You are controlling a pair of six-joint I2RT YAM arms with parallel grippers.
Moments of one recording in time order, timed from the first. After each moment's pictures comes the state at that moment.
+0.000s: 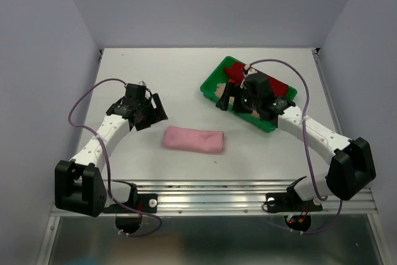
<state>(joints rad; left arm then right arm) -0.23 1.26 0.92 -0.59 0.06 -0.57 0.55 1.42 1.17 -0.28 -0.09 0.58</state>
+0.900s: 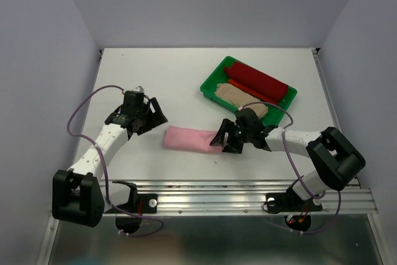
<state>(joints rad) -0.23 1.17 0.78 -0.50 0.08 -0.62 0.65 1.49 0.64 0.00 -0.30 1.00</state>
